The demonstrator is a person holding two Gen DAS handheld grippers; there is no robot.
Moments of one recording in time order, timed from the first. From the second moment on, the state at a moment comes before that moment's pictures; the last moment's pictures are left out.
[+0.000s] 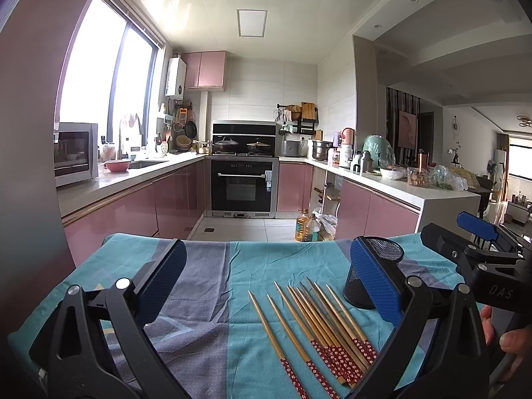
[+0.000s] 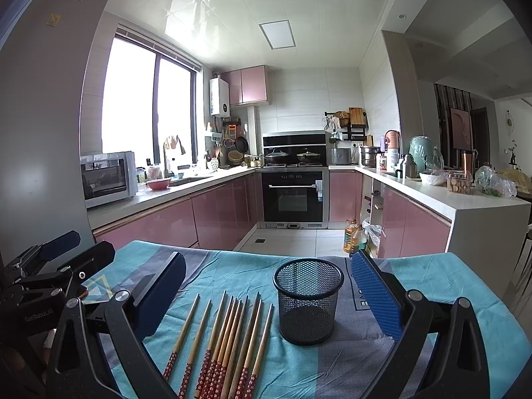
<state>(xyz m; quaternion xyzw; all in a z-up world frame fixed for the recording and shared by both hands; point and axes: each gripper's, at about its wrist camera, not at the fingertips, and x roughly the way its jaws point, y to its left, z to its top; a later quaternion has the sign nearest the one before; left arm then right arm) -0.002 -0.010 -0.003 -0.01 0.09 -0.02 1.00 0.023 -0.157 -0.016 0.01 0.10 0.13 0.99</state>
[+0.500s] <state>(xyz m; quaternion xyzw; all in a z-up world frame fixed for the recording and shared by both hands) 0.042 -0.004 -0.044 0.00 0.23 -0.04 0.97 0.063 -0.141 -0.068 -0.01 0.26 0.19 0.95</state>
